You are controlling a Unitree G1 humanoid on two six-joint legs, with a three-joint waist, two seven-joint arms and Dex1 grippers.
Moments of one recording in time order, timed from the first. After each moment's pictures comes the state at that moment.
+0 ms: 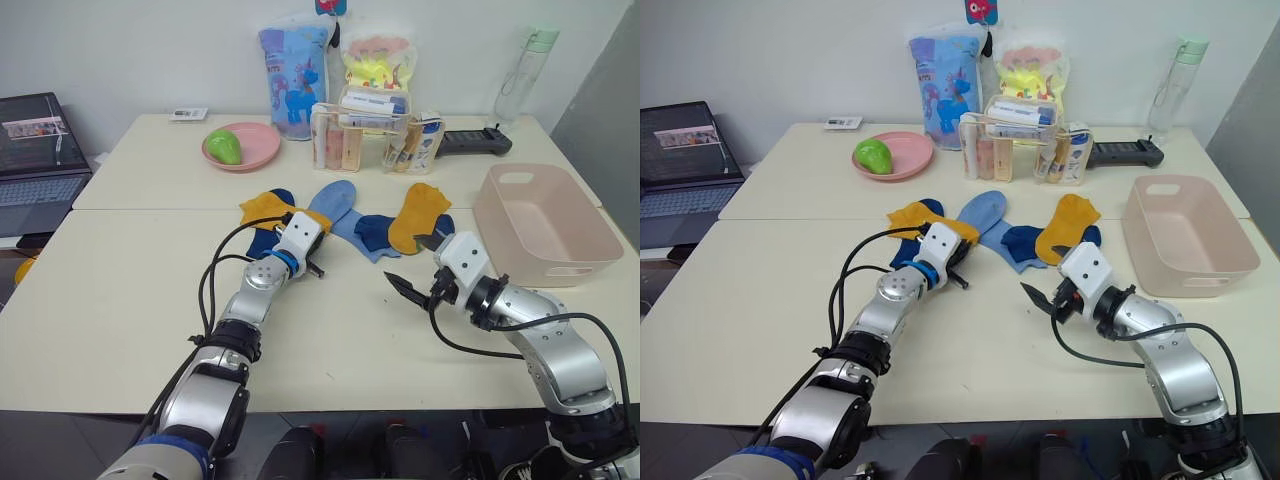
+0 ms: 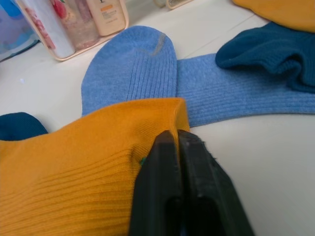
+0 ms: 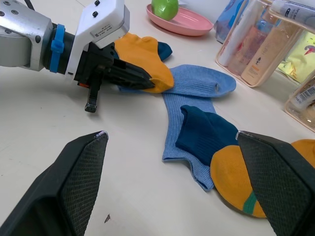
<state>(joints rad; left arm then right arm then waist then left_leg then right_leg) -0.72 0.20 -0.09 0.76 0.08 -0.10 -0.38 -0.22 -0.52 0.08 -0.44 0.18 0.47 0.60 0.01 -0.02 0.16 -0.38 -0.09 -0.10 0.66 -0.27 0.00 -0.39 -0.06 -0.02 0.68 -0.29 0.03</state>
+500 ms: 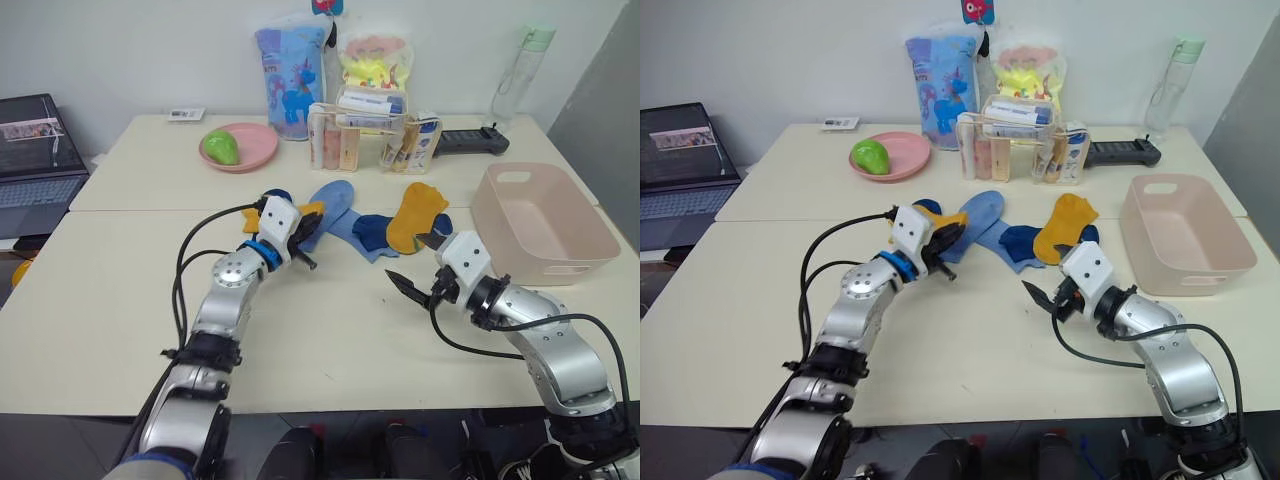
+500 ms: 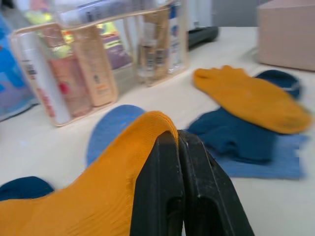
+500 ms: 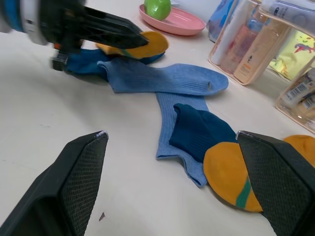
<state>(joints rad) -0.52 0.32 -0.05 0.26 -0.14 0.04 -0.69 -0.21 -0.51 0.07 -0.44 0.18 0.47 0.59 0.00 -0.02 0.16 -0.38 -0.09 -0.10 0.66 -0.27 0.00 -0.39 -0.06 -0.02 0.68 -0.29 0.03</state>
